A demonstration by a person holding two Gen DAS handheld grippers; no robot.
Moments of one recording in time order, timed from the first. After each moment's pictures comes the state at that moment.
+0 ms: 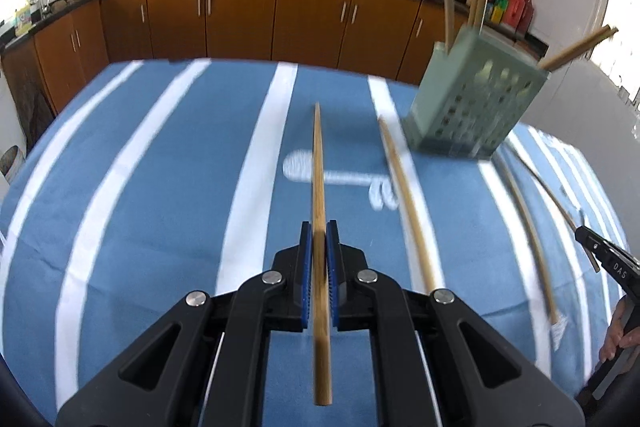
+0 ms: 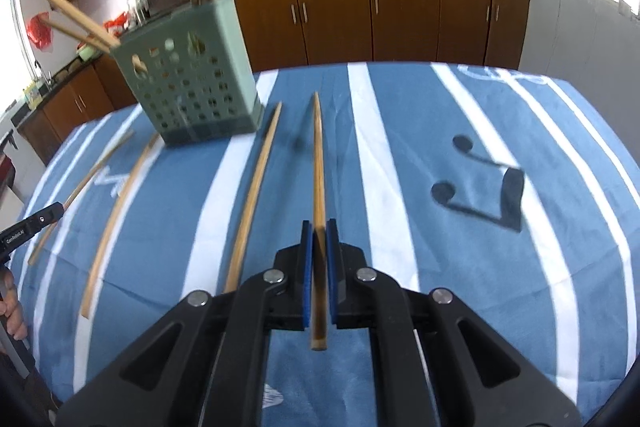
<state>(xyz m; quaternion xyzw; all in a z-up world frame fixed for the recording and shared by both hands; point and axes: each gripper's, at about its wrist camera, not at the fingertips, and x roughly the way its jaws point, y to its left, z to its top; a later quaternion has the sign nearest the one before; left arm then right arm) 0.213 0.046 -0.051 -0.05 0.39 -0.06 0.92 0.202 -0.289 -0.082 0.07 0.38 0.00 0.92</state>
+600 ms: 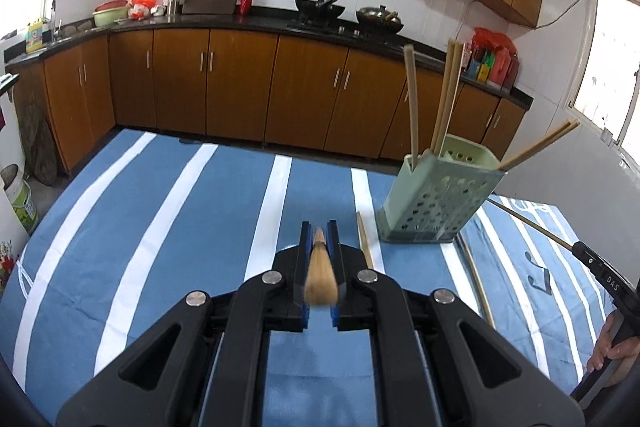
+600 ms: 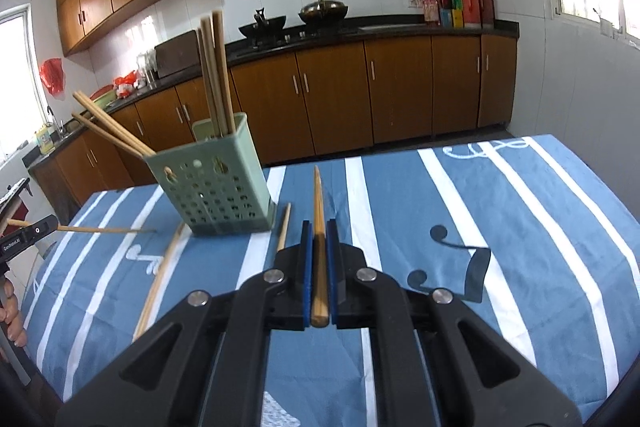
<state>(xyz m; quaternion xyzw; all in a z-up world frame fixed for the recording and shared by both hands) 0.204 0.056 0.022 -0.08 0.30 -0.06 0.95 0.188 -0.303 -0.010 0.09 0.27 0.00 0.96</state>
